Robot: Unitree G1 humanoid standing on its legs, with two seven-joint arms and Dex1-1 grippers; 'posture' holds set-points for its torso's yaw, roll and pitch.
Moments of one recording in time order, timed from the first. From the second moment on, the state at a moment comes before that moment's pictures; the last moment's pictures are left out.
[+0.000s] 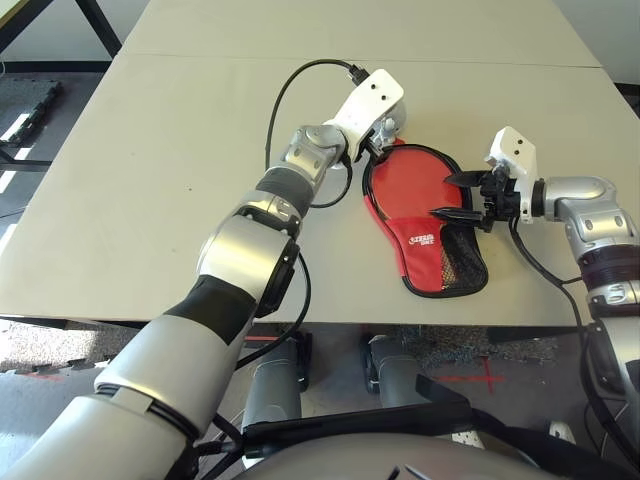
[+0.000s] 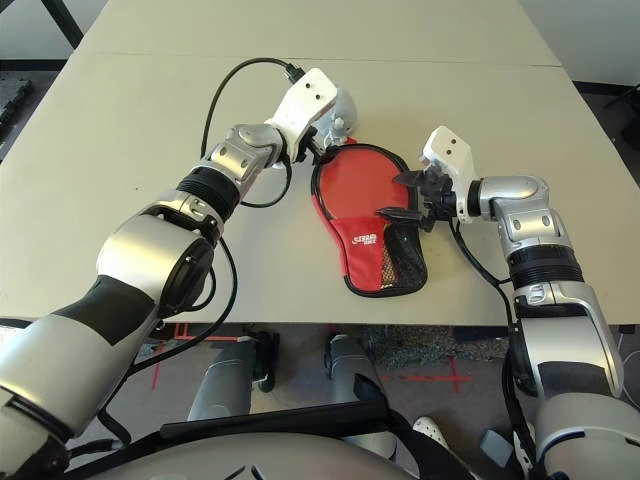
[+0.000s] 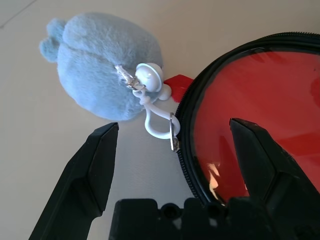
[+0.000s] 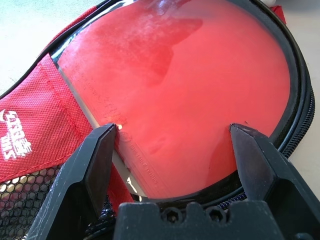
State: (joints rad) left arm -1.32 -0.02 -0.07 1.28 0.16 0.18 -0.51; right arm -0.68 -0.65 0.07 0.67 0.09 0.12 1.22
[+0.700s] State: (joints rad) left arm -1.32 0.06 -0.06 1.27 0.16 0.12 -0.52; right arm -0.66 -0.65 0.06 0.63 0.10 0.12 1.20
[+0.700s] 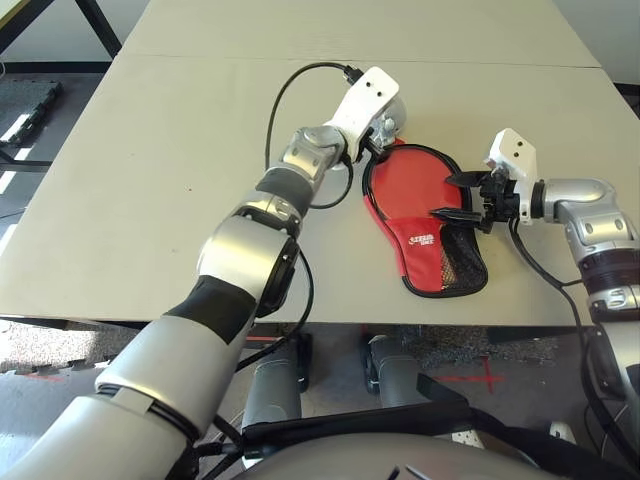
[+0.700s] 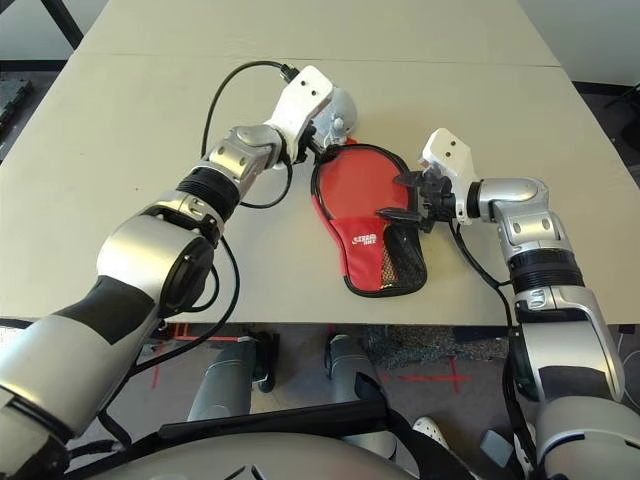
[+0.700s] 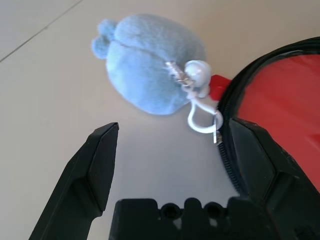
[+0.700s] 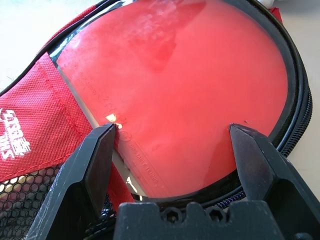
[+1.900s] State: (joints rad) left arm -0.82 0.10 -0.31 0.52 0.10 0.28 -0.82; right arm -0.71 -0.65 0.08 0.72 0.08 0.09 1.19
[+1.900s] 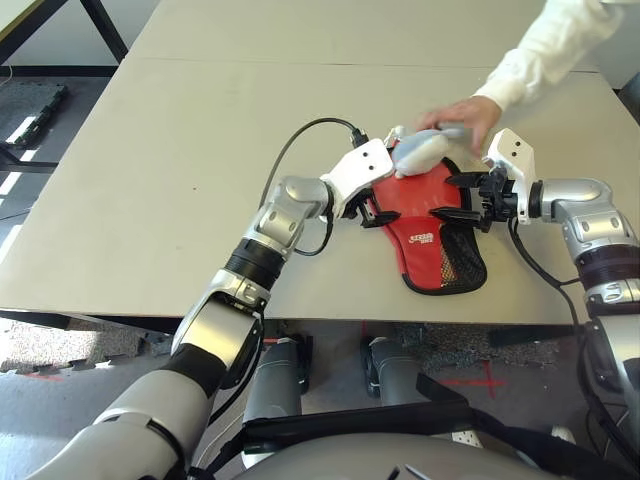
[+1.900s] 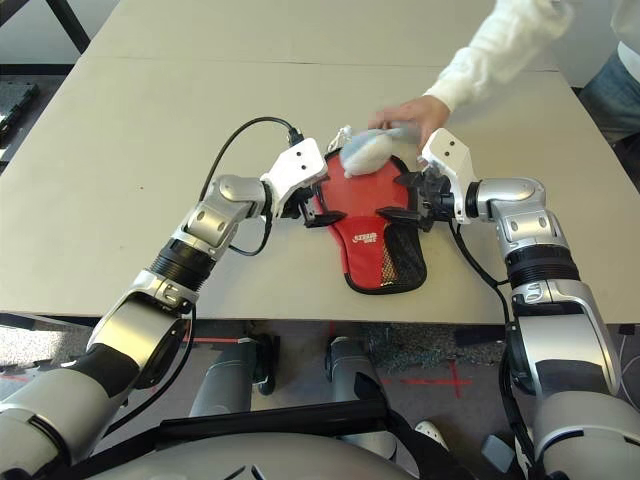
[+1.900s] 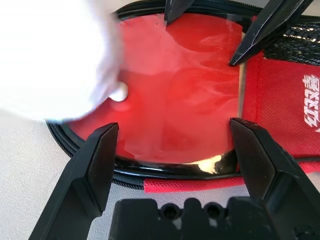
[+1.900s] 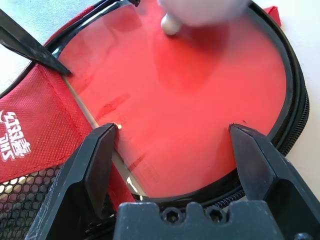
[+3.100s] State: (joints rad) left arm -0.81 0.09 -0.35 0.52 0.10 0.28 -0.80; right arm -0.84 -0.70 0.07 0.91 0.06 0.13 1.20
